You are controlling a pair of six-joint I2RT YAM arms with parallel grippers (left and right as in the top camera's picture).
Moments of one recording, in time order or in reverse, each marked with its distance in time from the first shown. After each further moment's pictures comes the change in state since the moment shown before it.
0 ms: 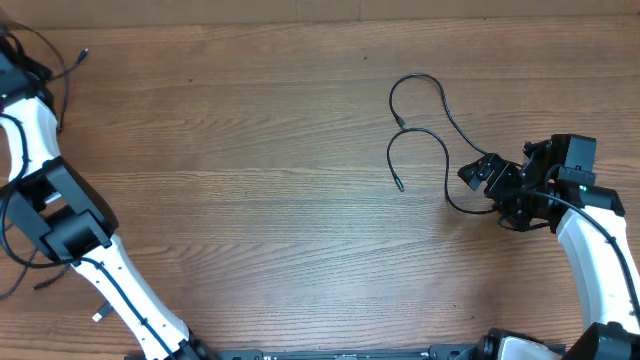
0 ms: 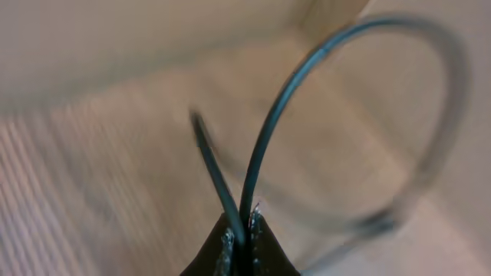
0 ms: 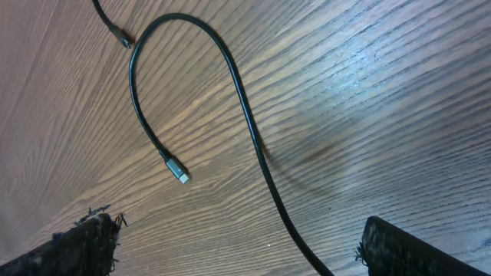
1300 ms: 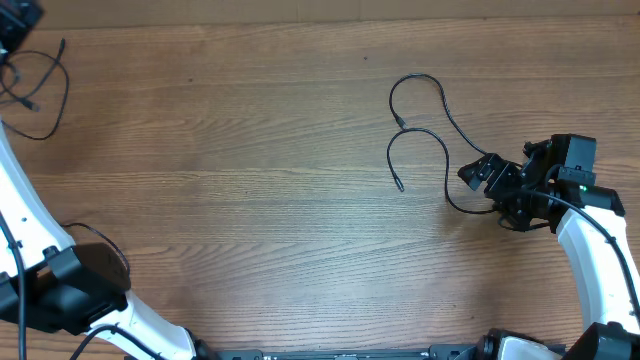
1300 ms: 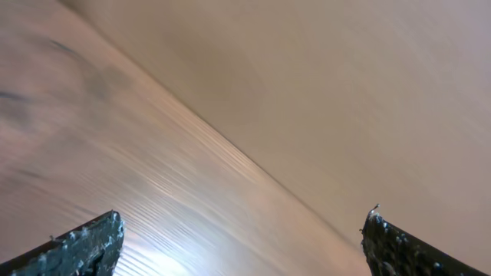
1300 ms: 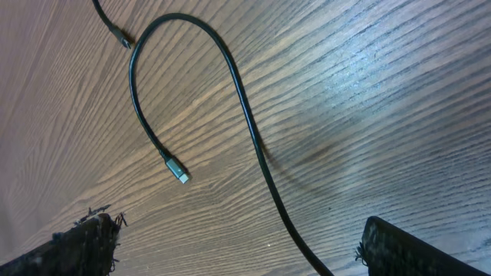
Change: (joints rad) left arm -0.049 -0.602 0.088 -0.661 0.668 -0.001; right arm 0.000 0.000 0.000 0.000 0.000 0.000
